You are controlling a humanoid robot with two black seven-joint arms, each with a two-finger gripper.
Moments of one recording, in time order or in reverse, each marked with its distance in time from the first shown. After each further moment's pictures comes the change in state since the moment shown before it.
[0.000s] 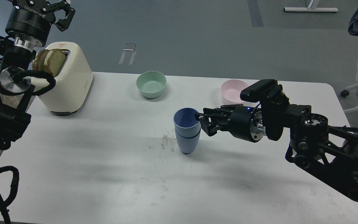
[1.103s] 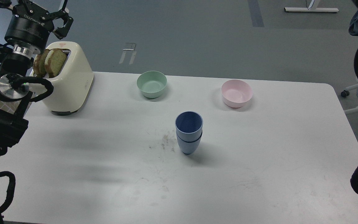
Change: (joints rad) left arm 0.035 0.023 0.012 0.005 0.000 -0.006 -0.005; right arm 0.067 0.198 1.112 -0.368 0.442 0.000 0.015
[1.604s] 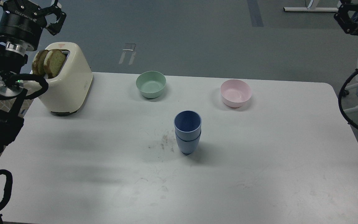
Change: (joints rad) left arm -0.005 0.011 -0.032 0.005 -0.014 -0.004 0.000; right arm -0.131 -0.001 0.068 -0.189 0.628 0.000 0.000
